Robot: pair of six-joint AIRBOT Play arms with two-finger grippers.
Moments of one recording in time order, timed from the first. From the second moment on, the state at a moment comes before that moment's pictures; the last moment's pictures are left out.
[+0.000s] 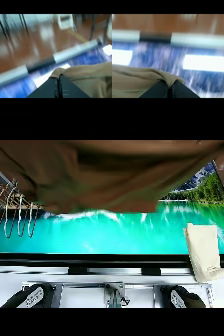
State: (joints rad) left arm 0.28 -1.01 2.03 0.64 -1.11 -1.04; right arm -0.22 -0.90 1.78 -1.13 1.06 1.29
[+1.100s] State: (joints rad) left arm 0.28 -0.83 1.30 0.92 -1.35 -1.25; right arm -0.22 -0.99 1.47 -1.39 1.65 1.49
